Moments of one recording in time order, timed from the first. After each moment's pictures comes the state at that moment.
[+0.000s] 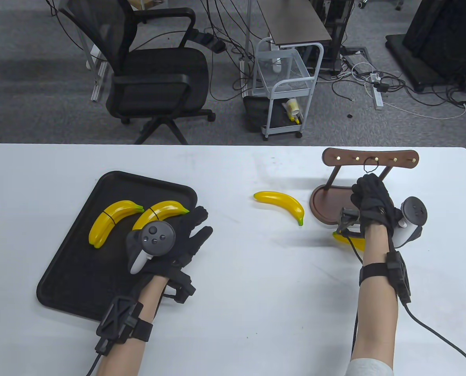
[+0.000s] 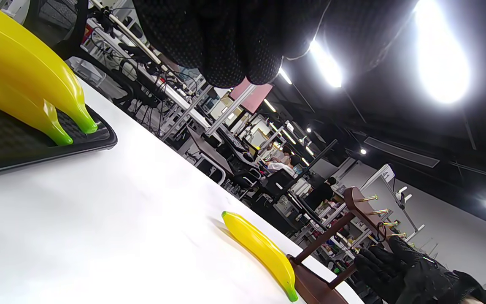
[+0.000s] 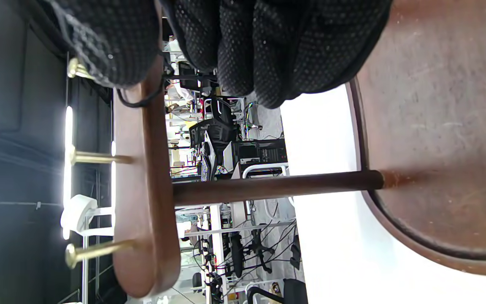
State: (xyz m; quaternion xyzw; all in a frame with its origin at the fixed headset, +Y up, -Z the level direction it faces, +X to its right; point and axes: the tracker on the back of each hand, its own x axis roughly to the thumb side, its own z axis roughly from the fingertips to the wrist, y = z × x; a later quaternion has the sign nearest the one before) left_hand -0.173 -0.719 -0.322 -0.01 -0.14 0.38 0.91; right_hand 0.356 -0.757 -0.438 -0.24 -0.11 0.66 0.70
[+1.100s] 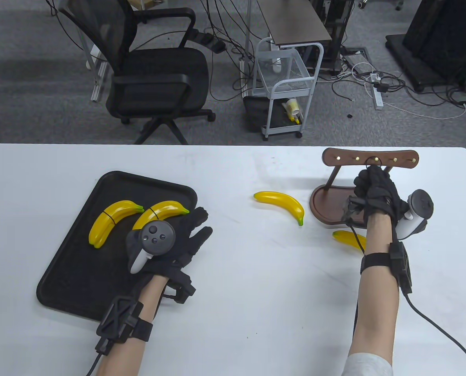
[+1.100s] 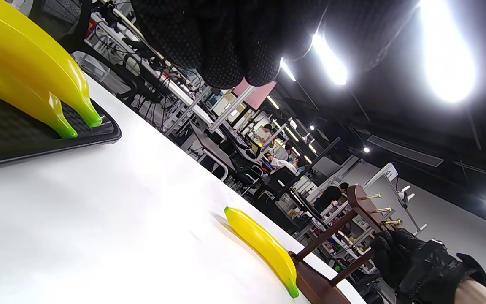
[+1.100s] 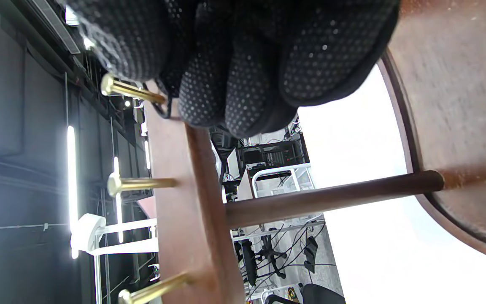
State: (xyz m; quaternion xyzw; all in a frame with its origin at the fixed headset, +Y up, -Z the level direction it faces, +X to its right) left_hand -0.173 -0.720 -0.323 -0.02 -0.14 0.38 0.91; right_hand 0.364 -0.737 -0.447 -0.25 -0.12 0.64 0.71
